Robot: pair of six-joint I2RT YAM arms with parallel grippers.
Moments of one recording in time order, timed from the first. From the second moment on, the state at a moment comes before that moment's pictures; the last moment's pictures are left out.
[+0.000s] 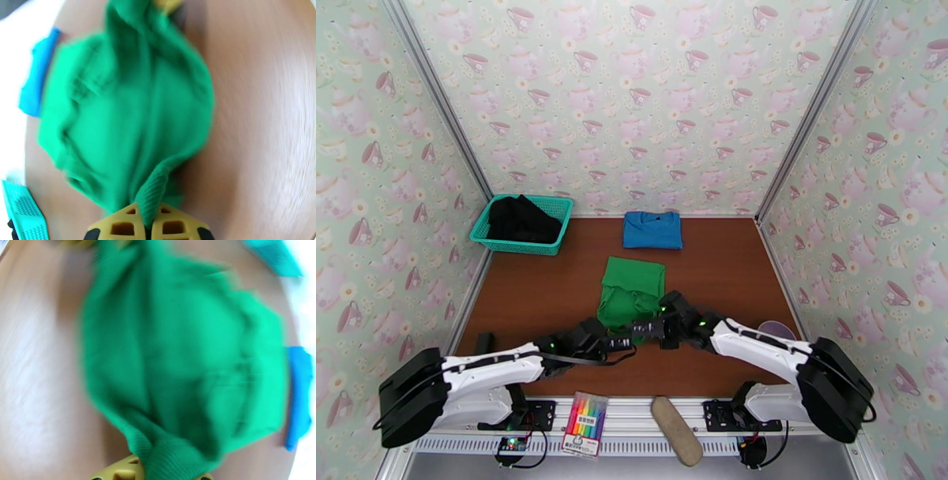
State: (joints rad) left arm -0.94 1.18 0.53 -0.05 -0.18 0.66; right arm 0.74 1.25 0.65 -0.23 -0.10 -0.80
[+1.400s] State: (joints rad) left arm -0.43 2.09 1.46 -0.07 0.15 0.77; right arm 0.49 1.92 1.31 -0.14 0.10 -0.11
